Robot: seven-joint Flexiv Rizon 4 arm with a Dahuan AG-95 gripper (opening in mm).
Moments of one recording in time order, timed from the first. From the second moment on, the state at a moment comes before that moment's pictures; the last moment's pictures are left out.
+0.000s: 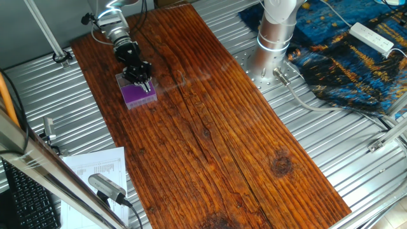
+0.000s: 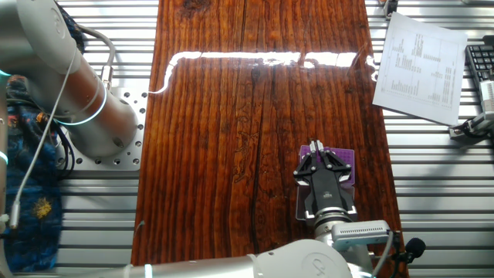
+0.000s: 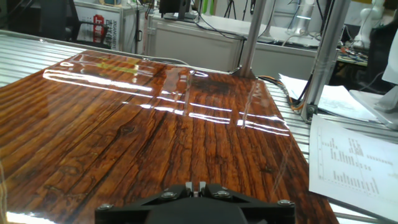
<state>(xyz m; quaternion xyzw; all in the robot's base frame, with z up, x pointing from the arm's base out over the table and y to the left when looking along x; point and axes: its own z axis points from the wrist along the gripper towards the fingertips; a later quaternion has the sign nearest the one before) 0.513 -0.078 0.068 -0.65 0.53 0.35 0.42</state>
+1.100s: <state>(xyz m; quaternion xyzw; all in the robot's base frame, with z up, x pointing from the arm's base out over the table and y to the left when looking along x) 0.514 -0.079 0.066 -0.64 0.54 0.35 0.43</state>
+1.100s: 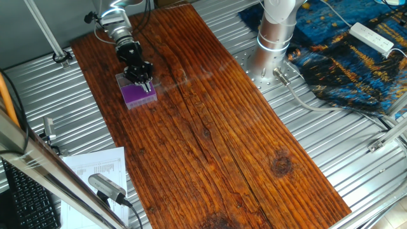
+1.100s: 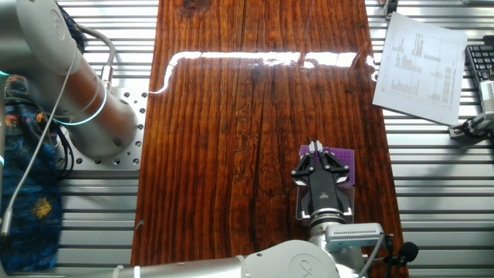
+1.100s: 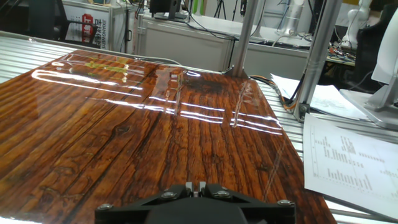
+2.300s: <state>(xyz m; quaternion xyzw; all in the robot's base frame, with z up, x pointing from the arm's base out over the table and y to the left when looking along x) 0.511 -0.080 0.063 -0.63 0.54 0.35 0.43</state>
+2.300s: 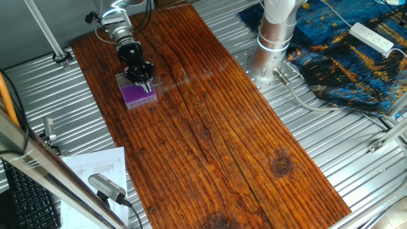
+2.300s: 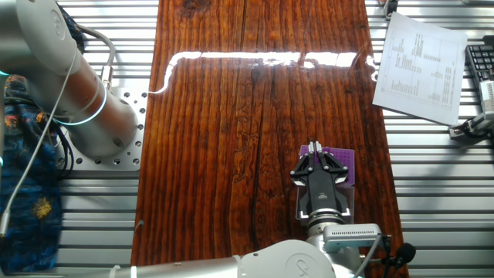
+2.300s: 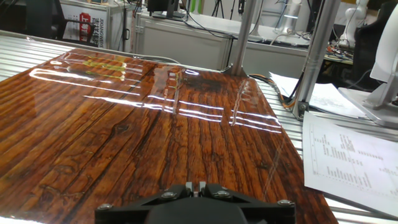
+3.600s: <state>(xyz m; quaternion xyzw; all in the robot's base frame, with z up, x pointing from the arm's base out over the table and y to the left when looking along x) 0.508 -0.078 0.060 -0.63 0.54 0.35 0.43</state>
